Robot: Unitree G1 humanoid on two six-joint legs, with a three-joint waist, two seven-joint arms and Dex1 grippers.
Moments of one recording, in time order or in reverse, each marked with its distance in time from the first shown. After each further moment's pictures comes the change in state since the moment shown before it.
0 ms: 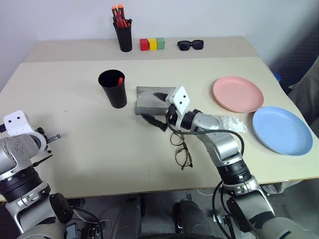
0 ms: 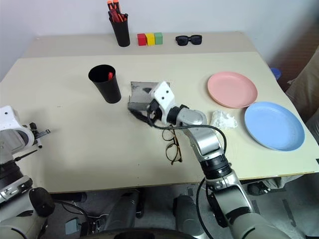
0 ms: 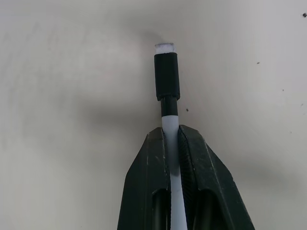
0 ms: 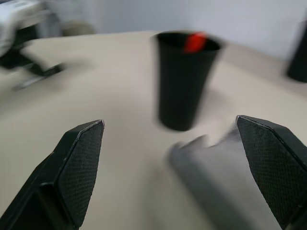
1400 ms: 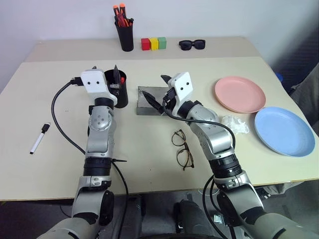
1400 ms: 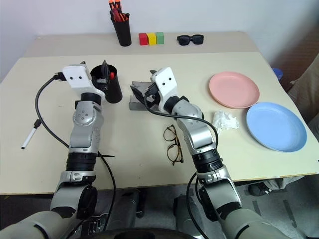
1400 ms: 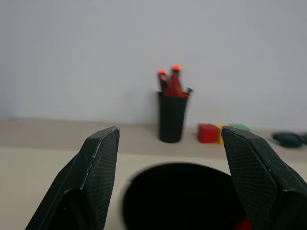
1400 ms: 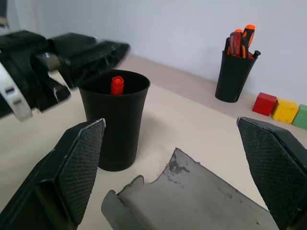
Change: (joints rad) left arm -0.129 -0.384 -0.482 0.237 0.120 -1.455 0.111; right arm -0.097 0.144 -0.097 0.126 -0.086 -0.099 -0.299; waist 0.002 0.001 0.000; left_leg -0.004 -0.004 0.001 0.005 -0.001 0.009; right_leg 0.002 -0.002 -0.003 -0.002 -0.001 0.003
